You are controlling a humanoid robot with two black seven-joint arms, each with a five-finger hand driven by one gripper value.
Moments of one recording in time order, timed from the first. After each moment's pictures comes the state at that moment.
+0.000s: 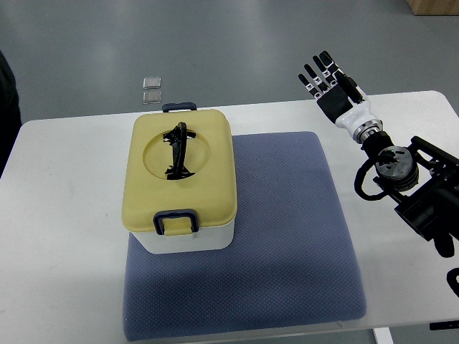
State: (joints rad) left arm 0.01 0.00 -0.21 -0.18 0.05 0.02 0.02; right arm 0.76 -0.20 0.75 0.70 0.36 0.32 0.24
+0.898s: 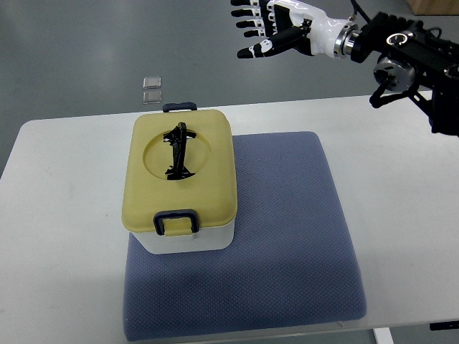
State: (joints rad) left arm 0.01 0.00 -0.20 -0.19 0.06 0.02 0.02; right arm 1.39 -0.32 0.20 0.76 -0.61 0.41 0.19
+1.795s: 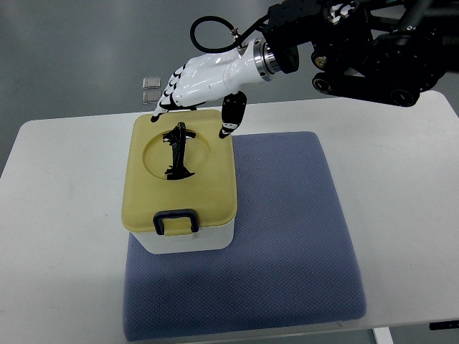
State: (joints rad) left arm 0.01 0.00 -0.21 -0.19 0.05 0.02 0.02; right arm 1.81 -0.22 -0.44 1.08 -1.28 0.03 0.50
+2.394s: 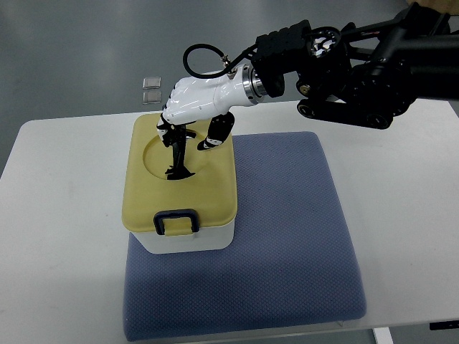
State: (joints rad) left arm 0.01 0.00 -0.22 -0.18 0.05 0.02 0.02; right arm 1.73 -0.16 -0.44 1.03 -1.28 -0.06 0.50
